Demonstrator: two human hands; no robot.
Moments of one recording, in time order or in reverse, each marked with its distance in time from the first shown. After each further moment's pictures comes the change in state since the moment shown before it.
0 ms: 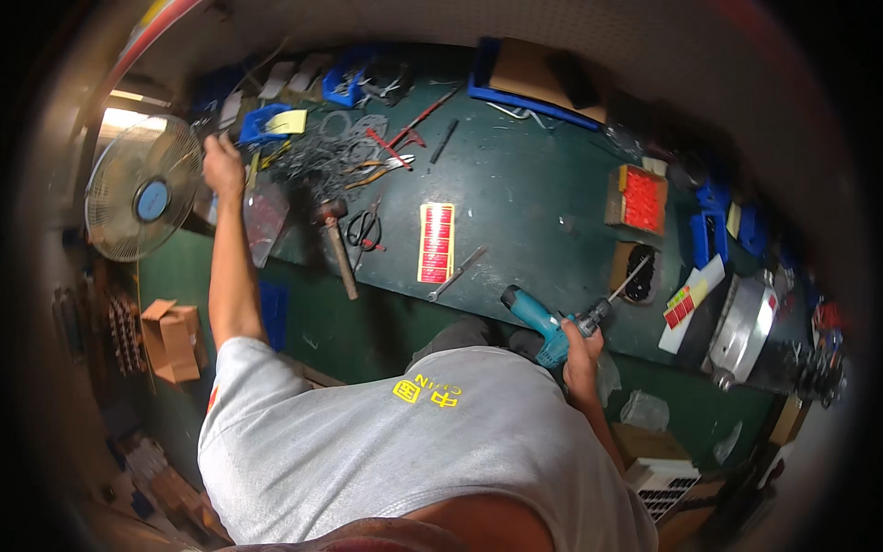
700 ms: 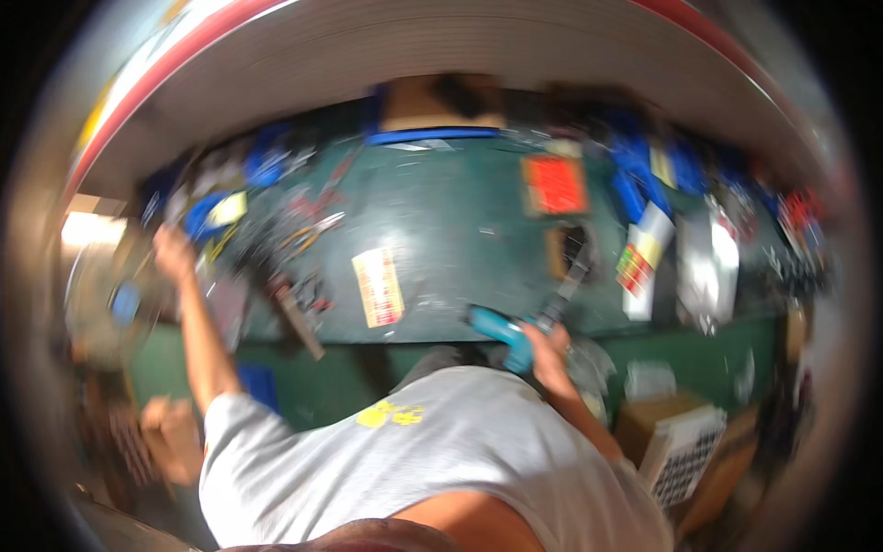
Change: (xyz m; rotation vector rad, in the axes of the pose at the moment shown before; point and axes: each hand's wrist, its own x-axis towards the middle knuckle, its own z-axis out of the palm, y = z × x) left_hand 0.009 -0.002 -0.005 -0.131 0.190 0.279; right_hand -0.013 -0.026 -0.029 0.044 0.021 0.013
